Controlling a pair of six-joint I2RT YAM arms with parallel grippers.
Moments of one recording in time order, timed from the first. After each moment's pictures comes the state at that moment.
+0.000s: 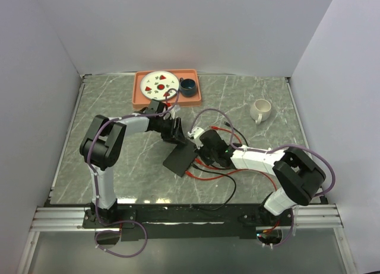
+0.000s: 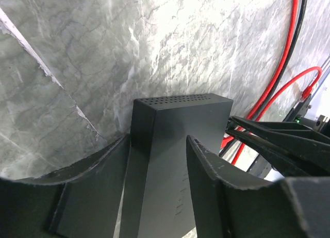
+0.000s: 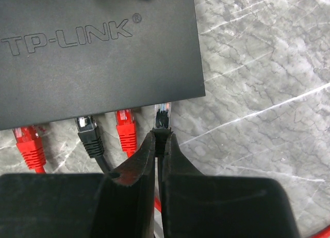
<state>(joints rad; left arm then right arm) -0.42 1.98 1.20 -0.24 0.67 -0.35 0.79 1.52 0.73 -0.07 0.05 -0.03</state>
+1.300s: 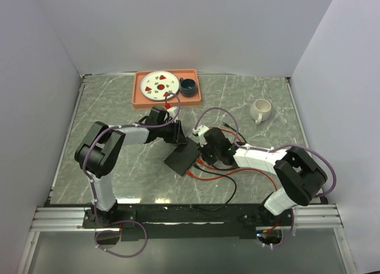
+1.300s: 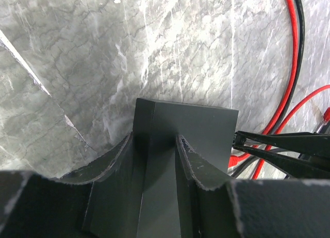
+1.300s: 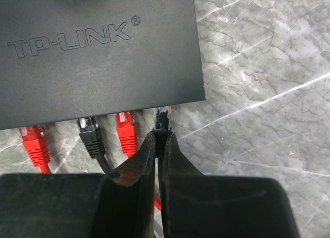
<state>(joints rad) -0.50 1.88 0.99 0.09 0.53 -0.42 0.74 1.52 0.72 -0.06 -0.02 0.03</state>
